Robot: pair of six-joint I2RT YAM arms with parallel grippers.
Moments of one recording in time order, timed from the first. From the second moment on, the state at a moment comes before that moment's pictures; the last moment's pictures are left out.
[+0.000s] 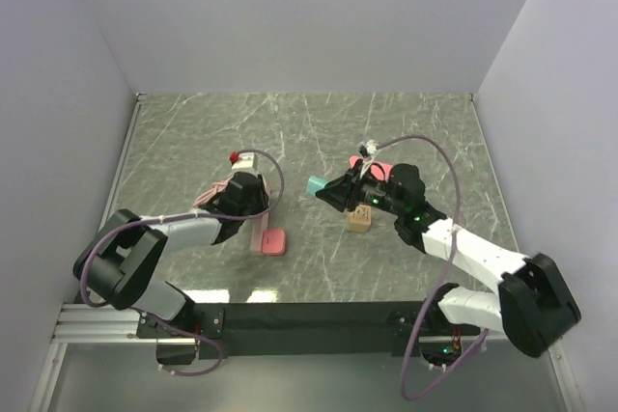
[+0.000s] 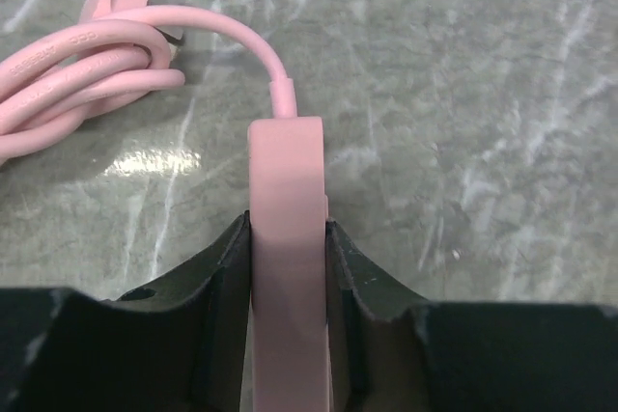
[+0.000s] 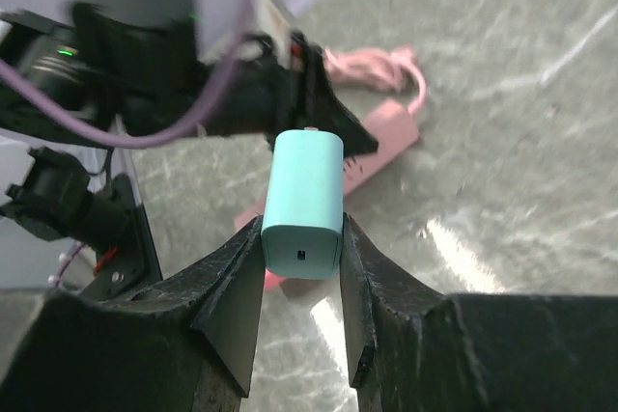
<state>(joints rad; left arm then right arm) -0.58 1.48 0.58 0.27 -0.28 -0.51 0.54 1.14 0.55 0.49 -0.52 0.39</state>
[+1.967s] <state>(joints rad) -0.69 1.19 0.26 0.76 -0.30 -0.47 0.65 1.69 0.81 0.50 -0.69 0.58</state>
